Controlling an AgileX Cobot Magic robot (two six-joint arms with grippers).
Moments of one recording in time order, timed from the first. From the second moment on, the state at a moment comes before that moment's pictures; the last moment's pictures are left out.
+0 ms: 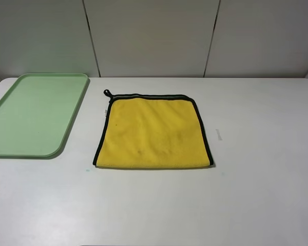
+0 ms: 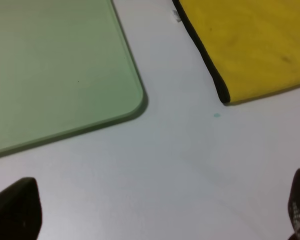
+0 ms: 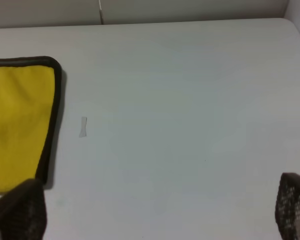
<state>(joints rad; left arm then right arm) -0.17 -0.01 -0.49 -0.01 1.06 0.13 -0.03 -0.01 -0.49 0.02 1.02 0.04</state>
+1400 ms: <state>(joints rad) -0.36 0.70 -0.60 -0.01 0.77 0.78 0.35 0.60 -0.66 0.10 1.01 -0.58</state>
